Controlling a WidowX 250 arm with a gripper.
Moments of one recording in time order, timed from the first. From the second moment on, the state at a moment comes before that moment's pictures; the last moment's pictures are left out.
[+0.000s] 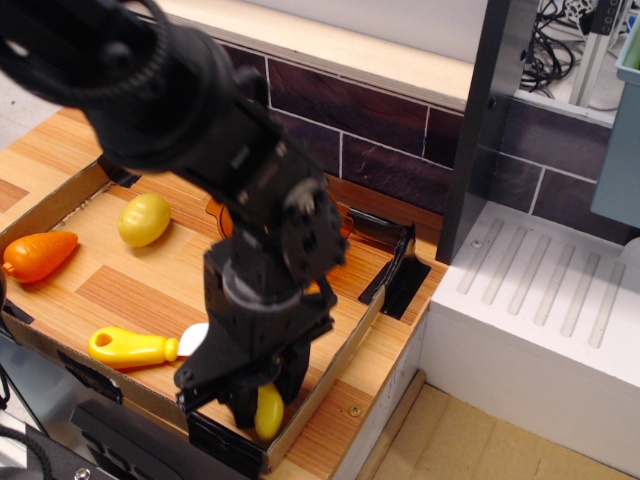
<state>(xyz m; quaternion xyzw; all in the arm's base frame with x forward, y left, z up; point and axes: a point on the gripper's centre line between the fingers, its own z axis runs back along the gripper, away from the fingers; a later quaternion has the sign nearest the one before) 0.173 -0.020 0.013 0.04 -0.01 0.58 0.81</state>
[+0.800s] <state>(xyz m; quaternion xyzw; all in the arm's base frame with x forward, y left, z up) 0.267 0.020 0.080 0.03 -0.02 0.71 0.70</state>
